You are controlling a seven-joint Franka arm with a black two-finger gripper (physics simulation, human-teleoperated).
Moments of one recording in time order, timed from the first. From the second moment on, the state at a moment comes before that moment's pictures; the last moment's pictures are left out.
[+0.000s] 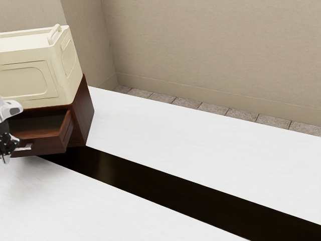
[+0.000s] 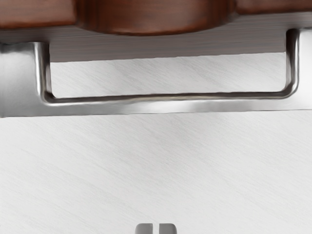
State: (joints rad) arm 0.66 -0.26 -0.06 -2.42 0.11 2.09 0.02
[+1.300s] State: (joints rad) arm 0.65 -0.02 -0.05 -2.20 0.14 2.15 -0.06
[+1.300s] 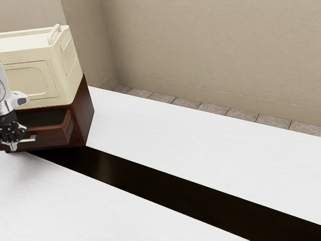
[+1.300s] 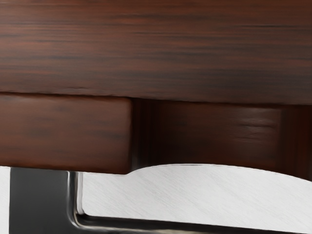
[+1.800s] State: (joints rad) arm 0.66 0.12 -0.05 -2.03 0.13 2.15 -0.02
